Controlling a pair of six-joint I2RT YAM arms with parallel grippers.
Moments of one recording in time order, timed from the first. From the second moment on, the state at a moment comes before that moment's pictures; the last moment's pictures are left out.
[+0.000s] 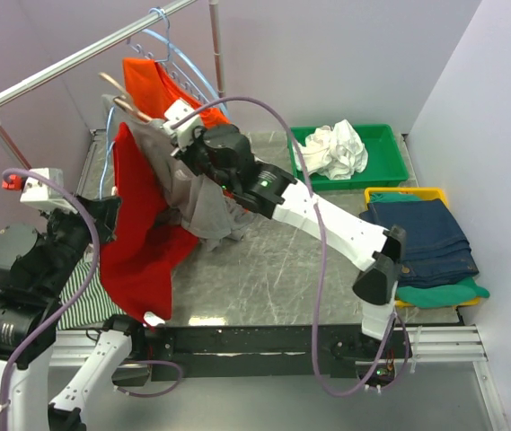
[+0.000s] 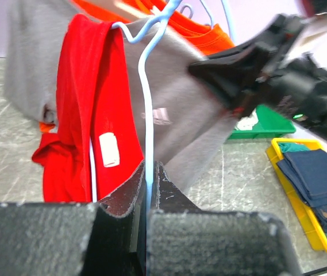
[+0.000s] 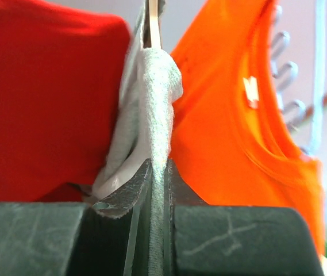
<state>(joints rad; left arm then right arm) -0.17 0.62 1.38 -0.82 0.05 -0.35 1.01 1.88 2.03 -0.24 0.24 -0.29</state>
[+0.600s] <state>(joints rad) -0.17 0.57 1.37 -0.86 0.01 -0.33 0.94 1.74 2.04 -0.12 0.24 -0.24</state>
